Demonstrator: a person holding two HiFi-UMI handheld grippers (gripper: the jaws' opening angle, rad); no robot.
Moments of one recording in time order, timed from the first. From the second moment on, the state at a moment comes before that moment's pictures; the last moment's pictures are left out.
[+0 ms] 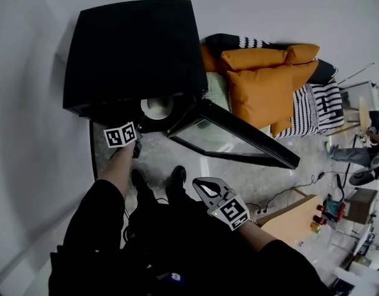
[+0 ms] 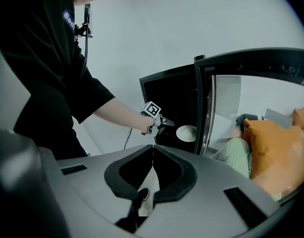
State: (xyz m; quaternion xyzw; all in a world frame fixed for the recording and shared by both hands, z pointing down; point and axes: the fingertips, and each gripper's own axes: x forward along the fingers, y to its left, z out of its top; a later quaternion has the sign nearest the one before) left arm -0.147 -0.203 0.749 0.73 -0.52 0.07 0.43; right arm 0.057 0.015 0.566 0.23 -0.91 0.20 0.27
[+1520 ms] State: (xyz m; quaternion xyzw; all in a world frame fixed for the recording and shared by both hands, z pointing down) left arm -0.142 -0.235 0.819 0.64 -0.53 0.07 0.56; right arm 0.075 0.025 0.616 0.22 -0.90 0.28 0.26
